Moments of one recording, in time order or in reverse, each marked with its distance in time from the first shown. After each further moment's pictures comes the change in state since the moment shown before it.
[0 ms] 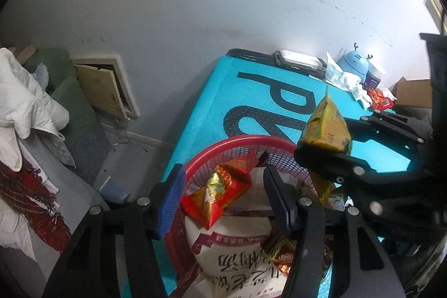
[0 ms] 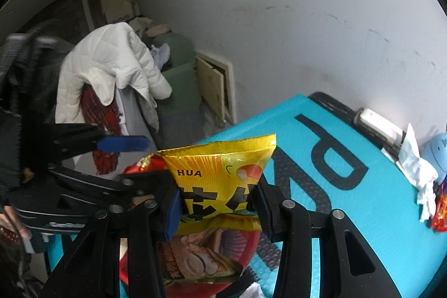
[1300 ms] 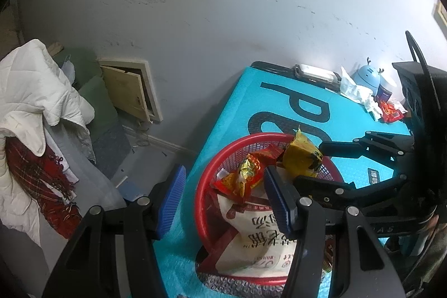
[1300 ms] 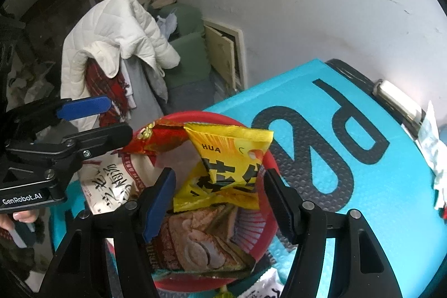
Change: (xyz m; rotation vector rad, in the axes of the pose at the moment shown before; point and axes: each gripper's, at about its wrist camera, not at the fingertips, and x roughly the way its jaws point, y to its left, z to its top) left arm -0.034 0.011 -0.019 -0.061 -0.072 0.095; right arm 0.019 0.003 -0.014 -0.003 0.155 0.057
